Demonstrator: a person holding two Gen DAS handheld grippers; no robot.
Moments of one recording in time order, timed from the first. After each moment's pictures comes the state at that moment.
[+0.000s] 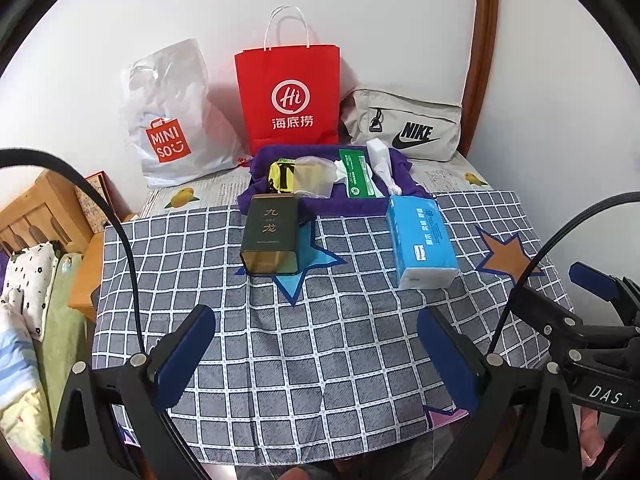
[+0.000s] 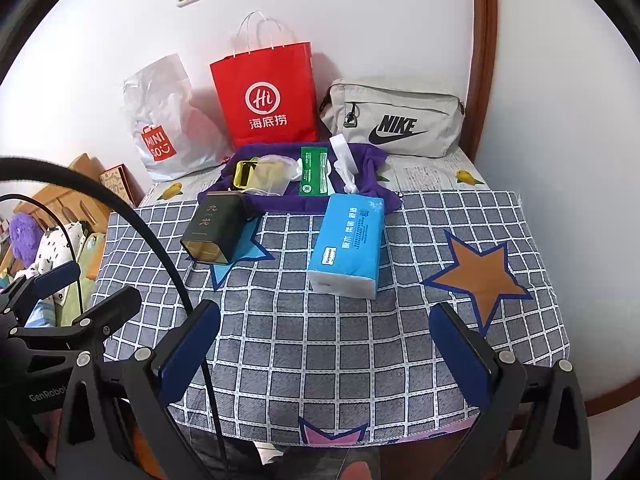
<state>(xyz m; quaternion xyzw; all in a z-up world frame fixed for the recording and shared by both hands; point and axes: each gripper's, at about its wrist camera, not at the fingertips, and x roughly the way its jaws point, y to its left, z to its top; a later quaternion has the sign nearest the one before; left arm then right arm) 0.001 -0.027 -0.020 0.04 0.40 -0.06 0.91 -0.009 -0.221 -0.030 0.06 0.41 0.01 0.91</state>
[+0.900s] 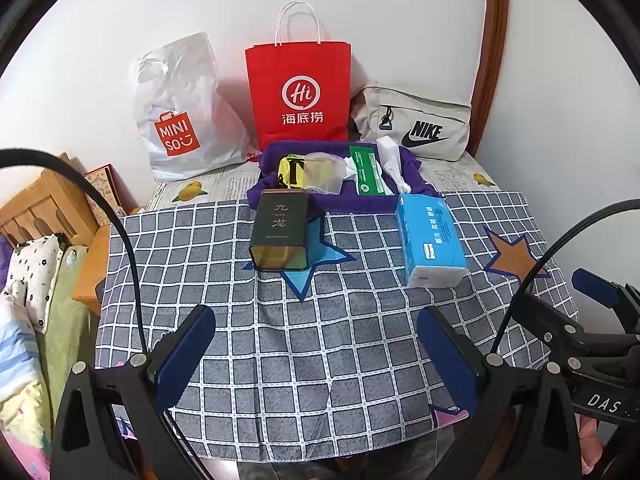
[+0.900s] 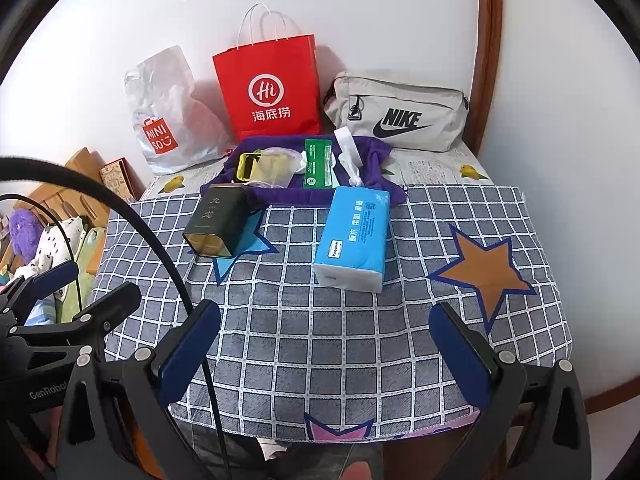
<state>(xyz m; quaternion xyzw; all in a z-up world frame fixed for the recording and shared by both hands) 0.000 -0.023 -0.022 0.04 0.41 -0.05 0.91 -0.008 -0.213 -0.032 0.06 0.42 0.01 0.91</state>
